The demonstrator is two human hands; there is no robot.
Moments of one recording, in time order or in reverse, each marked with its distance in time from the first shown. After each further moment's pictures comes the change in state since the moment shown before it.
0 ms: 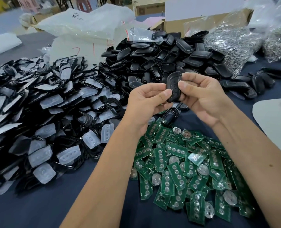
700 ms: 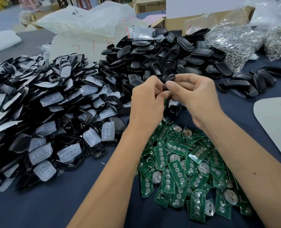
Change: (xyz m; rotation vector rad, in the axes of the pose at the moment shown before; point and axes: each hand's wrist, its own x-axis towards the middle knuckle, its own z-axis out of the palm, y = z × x) left_hand 0.001 -0.004 0.008 0.853 0.209 0.382; right_hand 0.000 0.022 0.014 -0.383 0.224 -0.141
